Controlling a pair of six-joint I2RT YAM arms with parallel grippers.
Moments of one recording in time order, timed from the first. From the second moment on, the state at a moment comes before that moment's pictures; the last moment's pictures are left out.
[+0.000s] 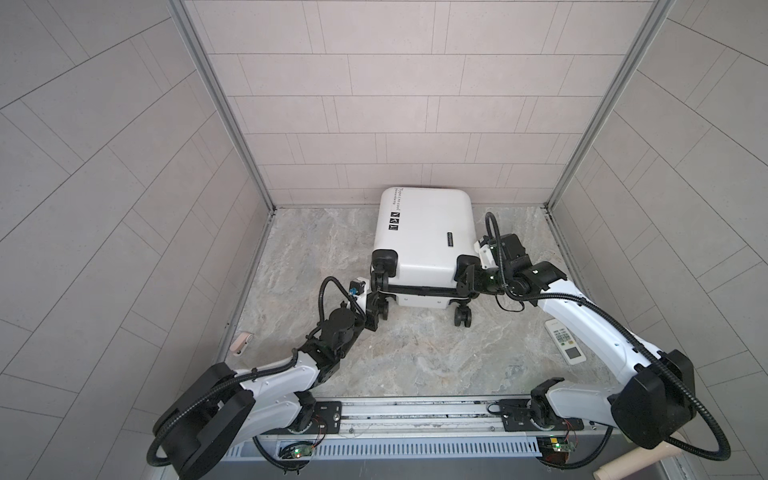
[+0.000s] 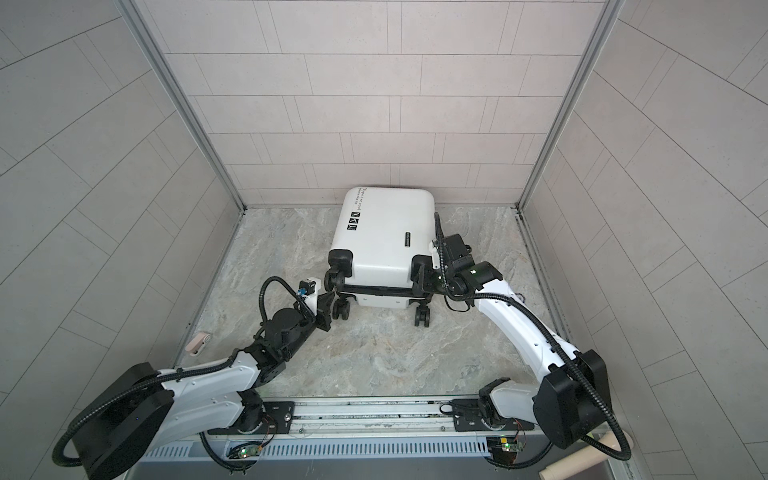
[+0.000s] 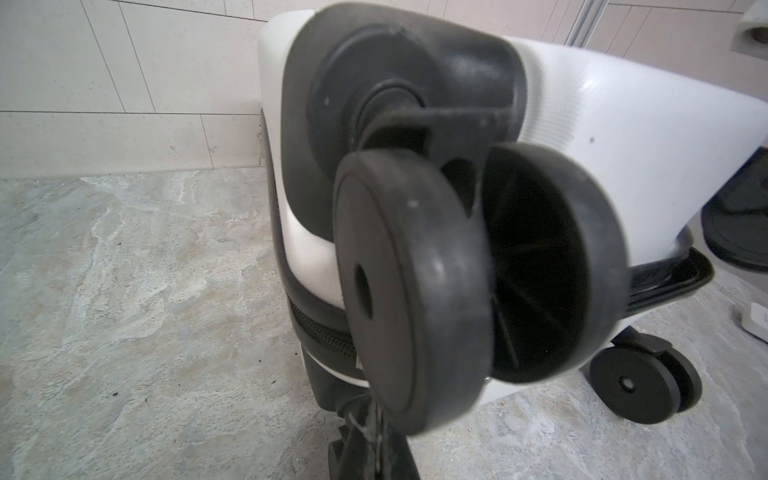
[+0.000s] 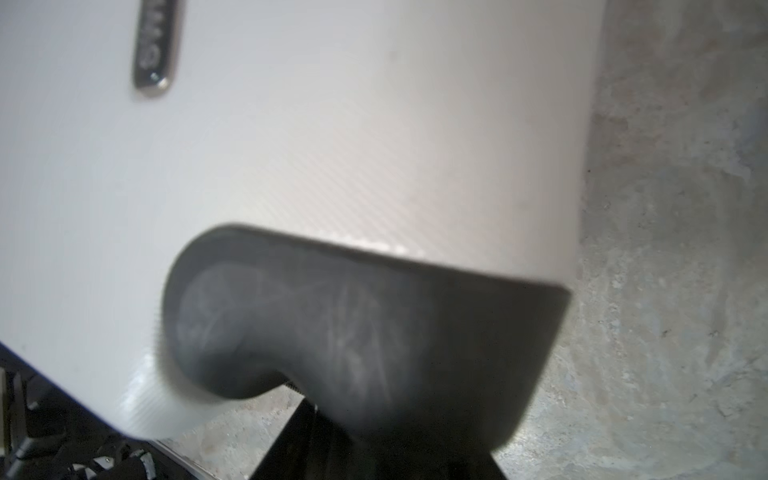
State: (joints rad) left arm -0.70 1.10 0.18 0.70 -0.23 -0.17; right arm 0.37 1.27 1.05 -0.69 -0.21 0.51
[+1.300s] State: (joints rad) left arm -1.02 1.41 0.40 0.75 -0.44 -0.12; right arm 0.47 1.34 1.14 -0.75 -0.09 0.57
